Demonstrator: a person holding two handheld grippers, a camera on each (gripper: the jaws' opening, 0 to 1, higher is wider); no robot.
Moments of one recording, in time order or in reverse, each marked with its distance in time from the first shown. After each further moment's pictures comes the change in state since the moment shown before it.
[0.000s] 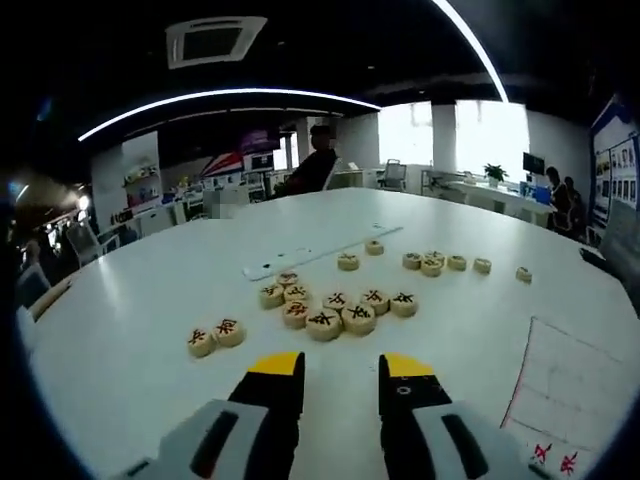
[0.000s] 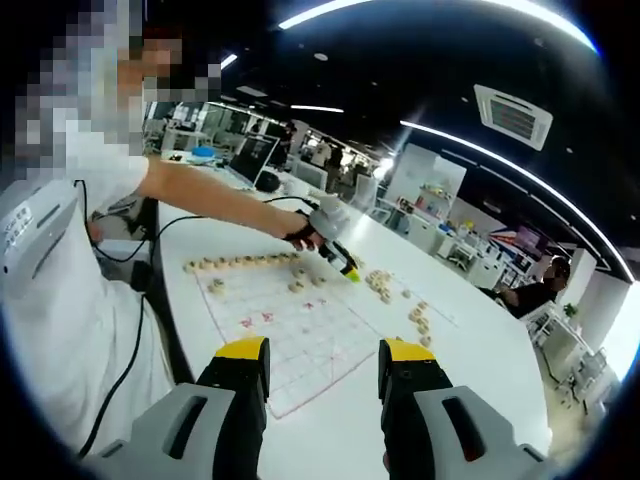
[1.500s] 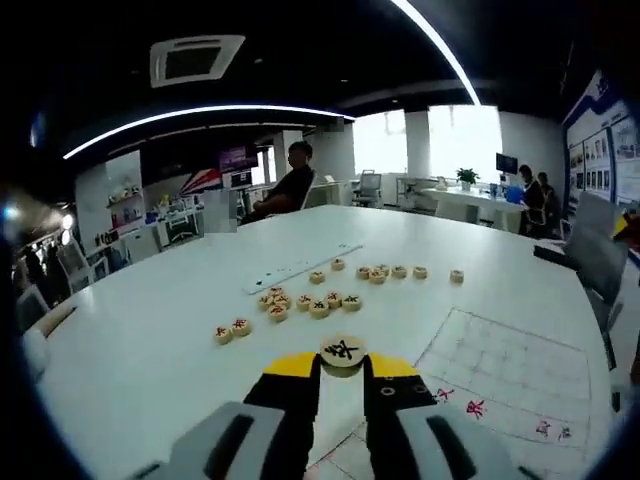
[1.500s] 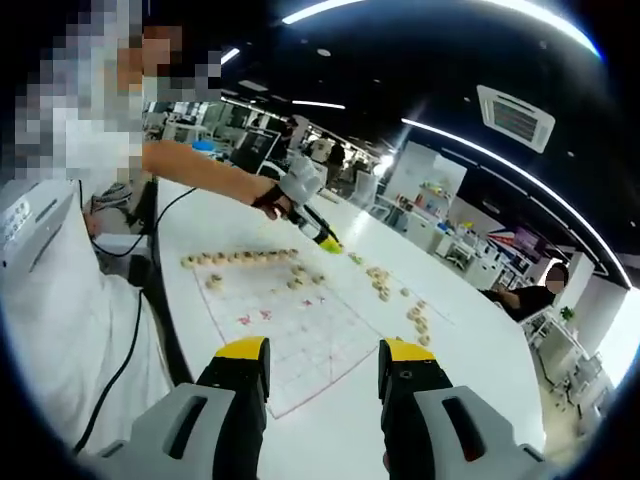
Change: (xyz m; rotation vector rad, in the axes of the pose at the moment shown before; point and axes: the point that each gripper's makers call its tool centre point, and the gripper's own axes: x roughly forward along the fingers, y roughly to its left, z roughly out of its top) left arm -0.130 -0.031 0.010 0.057 -0.069 -0.120; right arm 0.006 0.003 0.001 -0.022 0.022 -0.010
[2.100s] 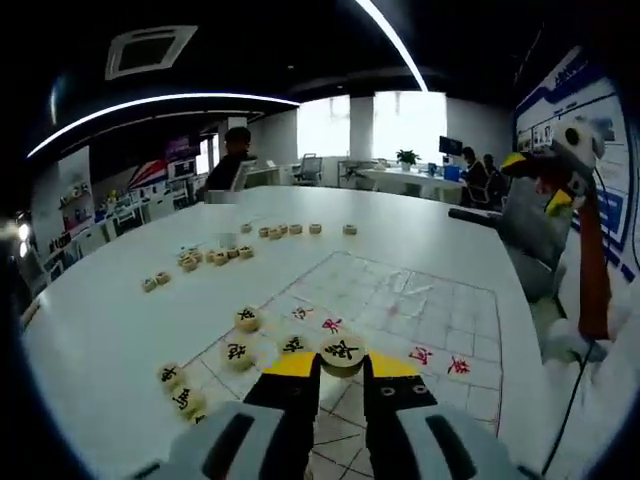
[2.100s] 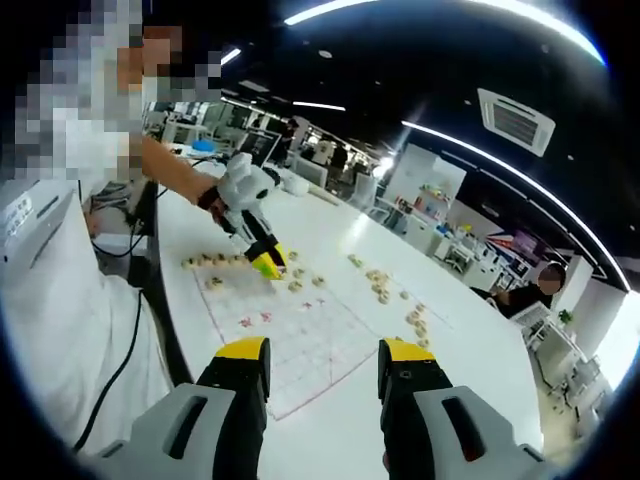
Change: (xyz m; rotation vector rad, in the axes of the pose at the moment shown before) left arm -0.056 -0.111 -0.069 0.060 0.089 -0.240; right arm -0.004 0.000 0.002 -0.009 -0.002 -0.007
